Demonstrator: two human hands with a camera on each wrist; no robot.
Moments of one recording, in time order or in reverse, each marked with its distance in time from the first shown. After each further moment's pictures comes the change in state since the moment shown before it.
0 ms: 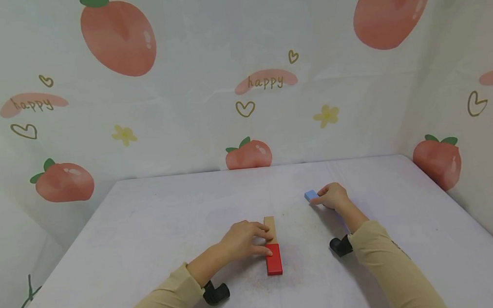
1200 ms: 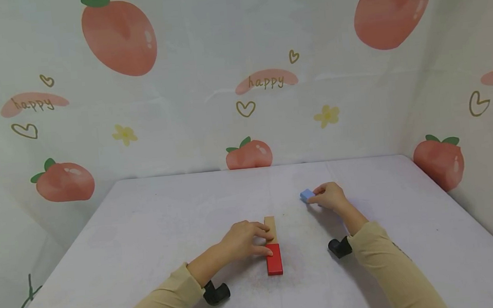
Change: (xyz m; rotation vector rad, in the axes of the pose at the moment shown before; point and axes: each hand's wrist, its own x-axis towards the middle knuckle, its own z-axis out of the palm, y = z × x) left_hand -0.002 0.002 -0.002 -0.014 -0.008 -0.014; right_hand -0.004 -0.010 0.004 0.032 0.006 -0.060
